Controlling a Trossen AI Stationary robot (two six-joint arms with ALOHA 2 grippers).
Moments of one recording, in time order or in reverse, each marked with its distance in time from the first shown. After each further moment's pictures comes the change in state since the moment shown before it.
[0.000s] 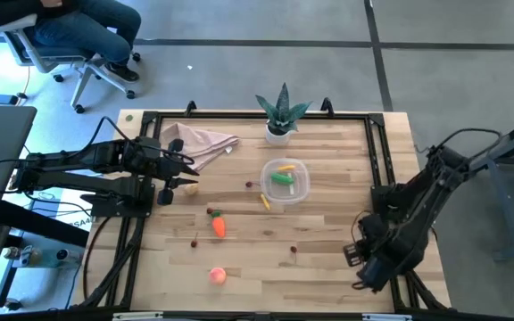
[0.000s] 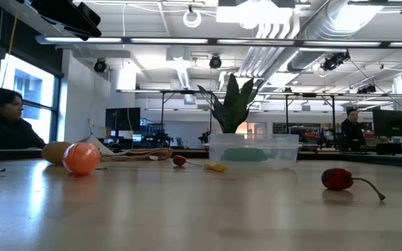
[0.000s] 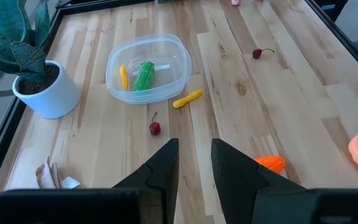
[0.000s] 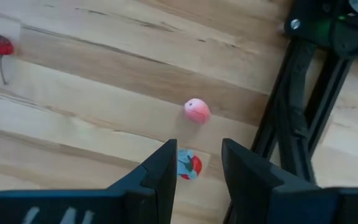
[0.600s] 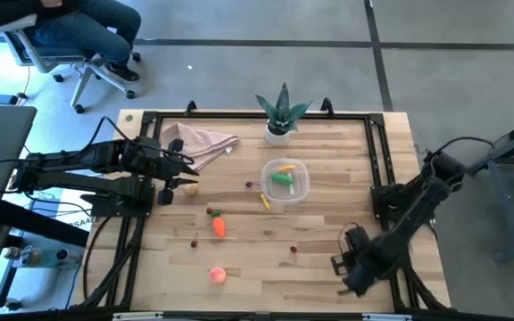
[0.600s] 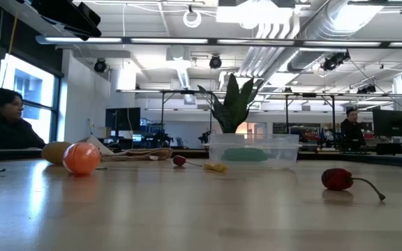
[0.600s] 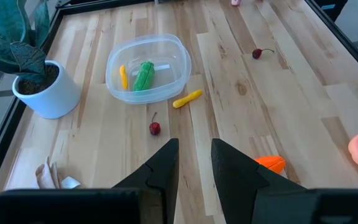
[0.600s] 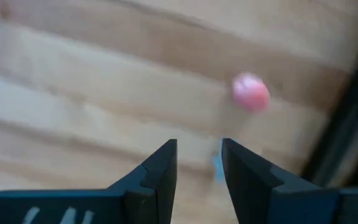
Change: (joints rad) left arm 0.000 0.000 0.000 0.000 0.000 0.000; right arm -0.056 0.052 -0.197 0.380 -0.038 -0.041
